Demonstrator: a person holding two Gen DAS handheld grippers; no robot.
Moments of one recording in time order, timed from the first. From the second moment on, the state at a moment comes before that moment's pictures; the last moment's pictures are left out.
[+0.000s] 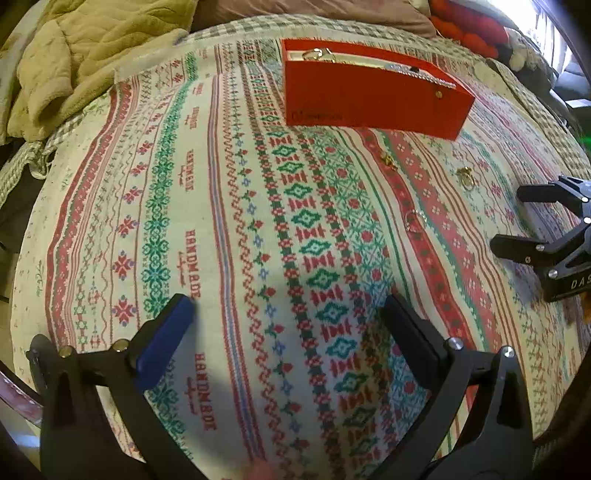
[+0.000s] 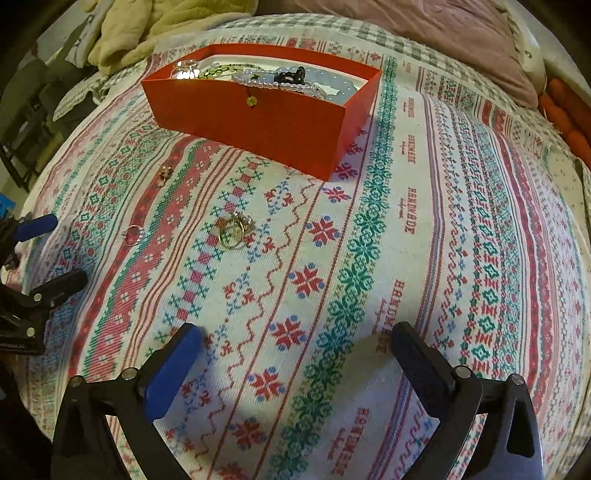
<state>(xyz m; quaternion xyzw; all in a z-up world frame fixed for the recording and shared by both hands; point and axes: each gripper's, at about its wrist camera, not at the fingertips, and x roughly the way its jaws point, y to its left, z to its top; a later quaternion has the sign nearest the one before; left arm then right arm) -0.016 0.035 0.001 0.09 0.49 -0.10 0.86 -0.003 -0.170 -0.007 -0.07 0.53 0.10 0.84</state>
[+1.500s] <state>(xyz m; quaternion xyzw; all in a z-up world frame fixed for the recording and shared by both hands) -0.009 -0.013 0.017 0.09 0.49 -0.23 0.84 0.026 -0.153 0.037 -0.05 0.45 0.20 0.87</state>
